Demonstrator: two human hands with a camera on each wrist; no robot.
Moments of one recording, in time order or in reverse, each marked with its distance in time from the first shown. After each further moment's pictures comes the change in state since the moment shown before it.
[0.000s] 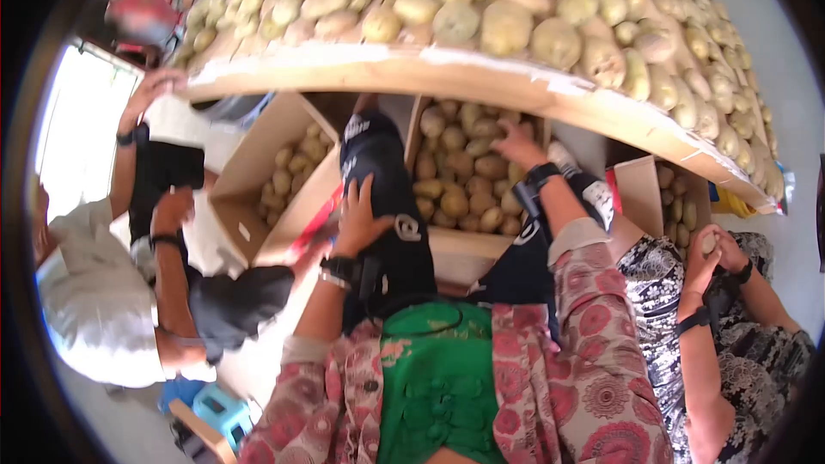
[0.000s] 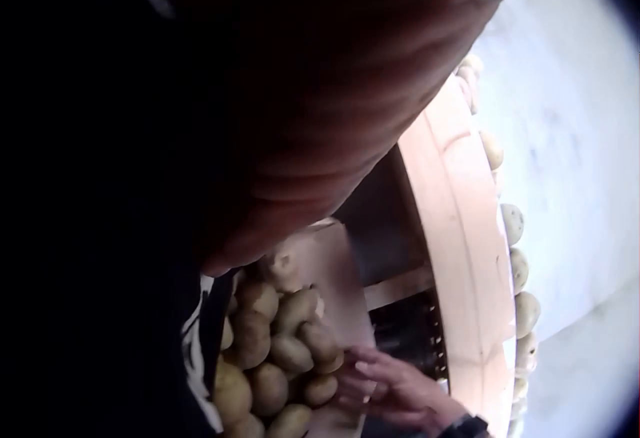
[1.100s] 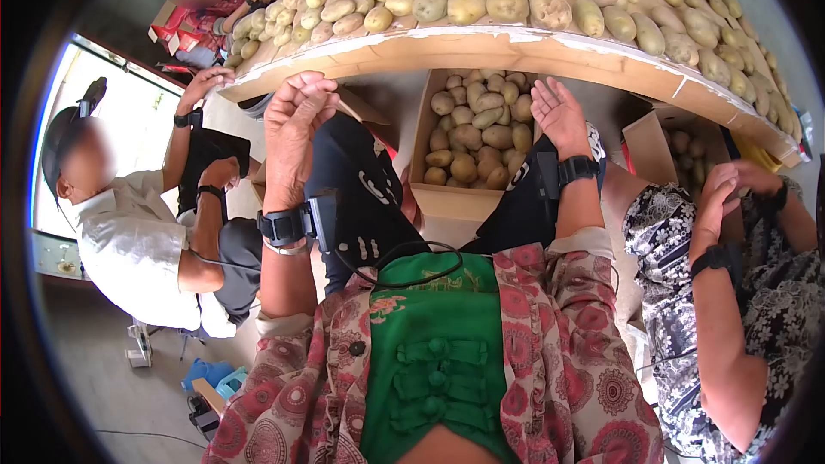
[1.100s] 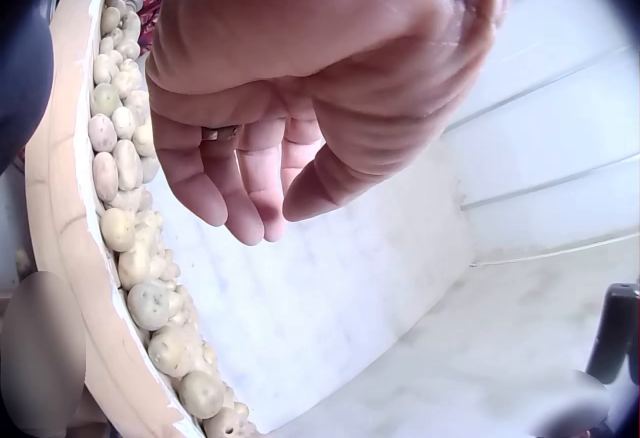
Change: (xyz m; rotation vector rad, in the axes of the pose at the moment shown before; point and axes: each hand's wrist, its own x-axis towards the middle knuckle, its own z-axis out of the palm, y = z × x) left_hand -0.073 0.183 -0.176 -1.013 0.294 0.344; right_hand -0.107 0.008 -0.083 1.792 0.027 -0.073
